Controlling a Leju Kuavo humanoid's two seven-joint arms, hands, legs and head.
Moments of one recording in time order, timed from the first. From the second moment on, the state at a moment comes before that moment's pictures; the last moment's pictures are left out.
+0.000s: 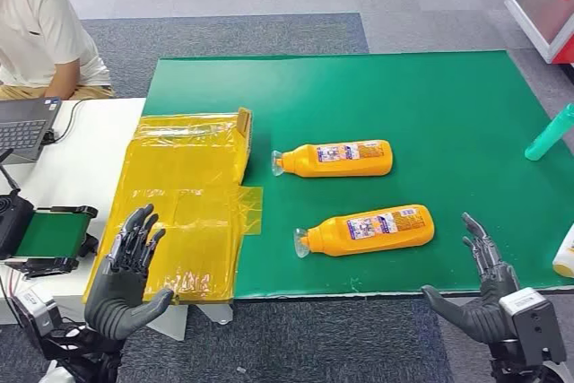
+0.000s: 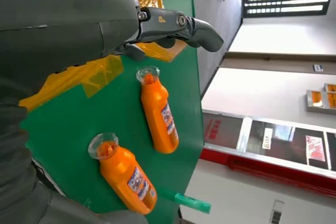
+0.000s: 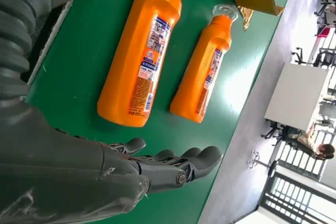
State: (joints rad) left arm 0.28 0.00 -0.18 -1.84 0.19 -0.28 -0.33; right arm 0.31 -0.03 -0.14 -1.91 0.09 0.14 -0.26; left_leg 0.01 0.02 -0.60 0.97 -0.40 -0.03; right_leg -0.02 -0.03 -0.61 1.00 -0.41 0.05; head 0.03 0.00
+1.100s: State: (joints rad) left arm 0.32 0.01 -0.07 -1.85 0.21 -0.38 -0.31; right arm 0.18 -0.12 0.04 -1.85 0.56 0.00 0.04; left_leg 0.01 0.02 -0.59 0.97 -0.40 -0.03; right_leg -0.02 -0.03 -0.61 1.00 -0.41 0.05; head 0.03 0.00
